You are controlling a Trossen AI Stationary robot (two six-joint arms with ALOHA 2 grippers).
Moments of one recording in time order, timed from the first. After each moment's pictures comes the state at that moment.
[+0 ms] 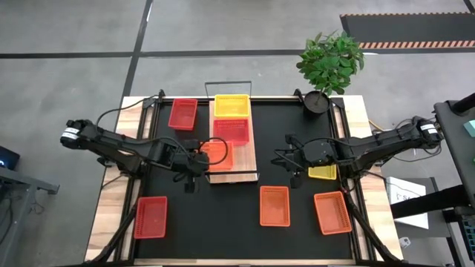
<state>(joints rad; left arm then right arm) -0.20 1.25 0.99 -0.74 -0.23 -0.18 0.17 1.10 0.76 -0.17 0.20 -0.27</state>
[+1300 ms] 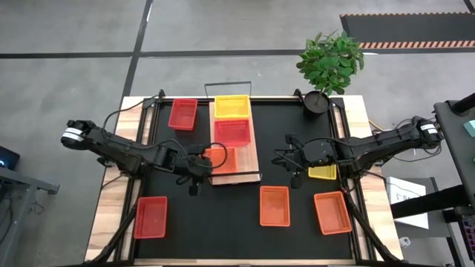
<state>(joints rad) -0.20 1.26 0.80 -0.43 -0.20 -0.10 0.17 1.10 0.76 -0.17 0.20 -0.27</state>
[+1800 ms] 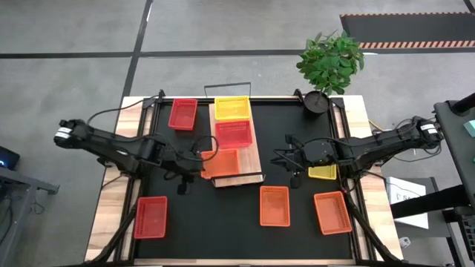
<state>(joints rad) -0.21 1.12 0.93 -0.70 -0.09 -0.15 0.17 1.10 0.76 -0.14 0.20 -0.29</state>
